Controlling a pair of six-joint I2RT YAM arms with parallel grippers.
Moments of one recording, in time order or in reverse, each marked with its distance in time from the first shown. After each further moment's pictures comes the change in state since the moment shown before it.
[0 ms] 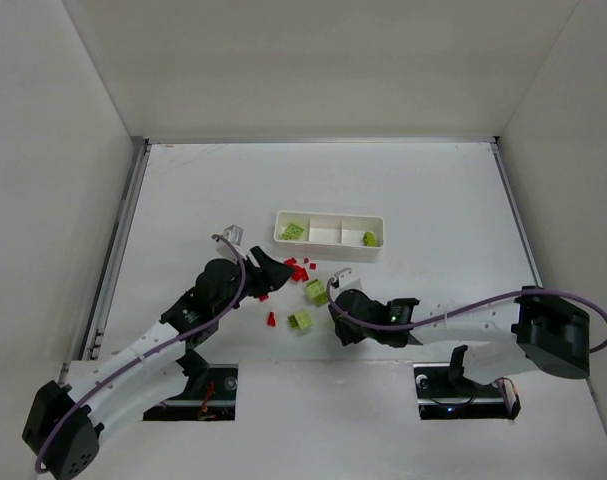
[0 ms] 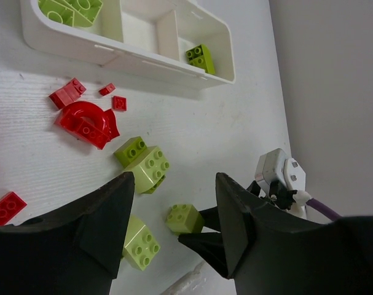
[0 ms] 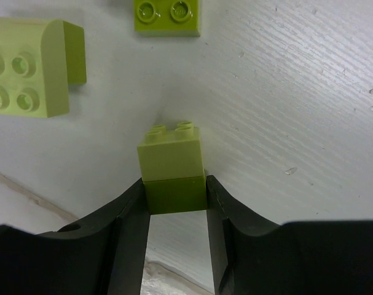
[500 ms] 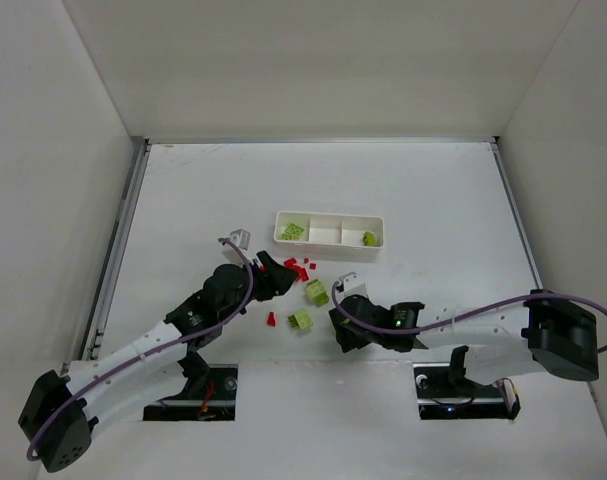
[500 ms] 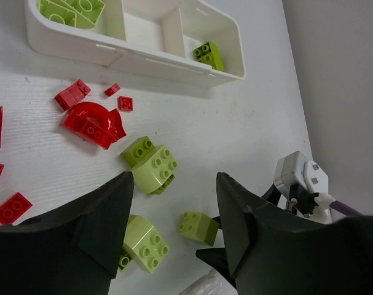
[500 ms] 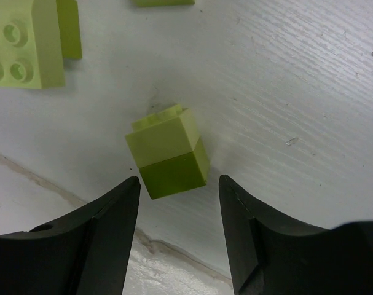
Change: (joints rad) left arm -0.103 0.013 -0.003 0.009 -0.131 0.043; right arm 0.036 -0.057 -0.020 -0.060 0.011 0.070
